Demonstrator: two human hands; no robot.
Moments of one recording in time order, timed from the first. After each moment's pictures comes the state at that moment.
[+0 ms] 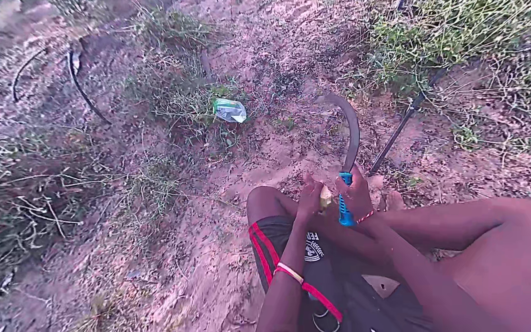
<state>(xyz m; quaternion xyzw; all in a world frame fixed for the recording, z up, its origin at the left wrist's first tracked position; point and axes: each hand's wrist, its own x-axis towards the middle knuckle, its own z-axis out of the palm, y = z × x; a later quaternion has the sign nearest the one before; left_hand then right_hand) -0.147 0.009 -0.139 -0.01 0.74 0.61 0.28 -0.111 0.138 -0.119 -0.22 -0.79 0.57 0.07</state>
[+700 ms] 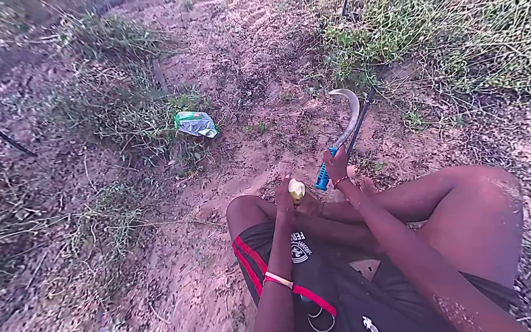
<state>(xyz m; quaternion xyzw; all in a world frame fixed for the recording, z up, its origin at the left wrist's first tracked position) -0.153 0.009 -0.136 -0.14 0.65 0.71 0.22 -0.162 0.183 -0.161 -0.36 -0.70 0.60 0.13</state>
